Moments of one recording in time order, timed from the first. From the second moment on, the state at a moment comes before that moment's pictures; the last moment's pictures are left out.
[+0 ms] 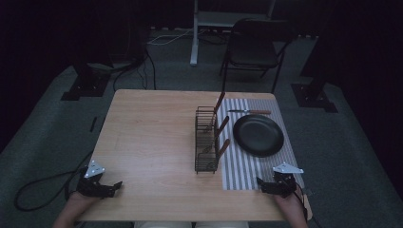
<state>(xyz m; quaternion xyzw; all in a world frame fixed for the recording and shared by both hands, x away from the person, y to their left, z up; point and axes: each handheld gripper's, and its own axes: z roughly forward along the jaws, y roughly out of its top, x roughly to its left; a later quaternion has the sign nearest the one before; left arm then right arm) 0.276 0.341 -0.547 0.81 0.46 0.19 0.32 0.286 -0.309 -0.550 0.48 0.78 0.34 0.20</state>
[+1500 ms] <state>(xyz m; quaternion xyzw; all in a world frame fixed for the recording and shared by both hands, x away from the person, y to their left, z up) 0.276 0.341 -0.547 0.81 0.46 0.19 0.32 0.274 -0.278 -0.514 0.49 0.79 0.33 0.16</state>
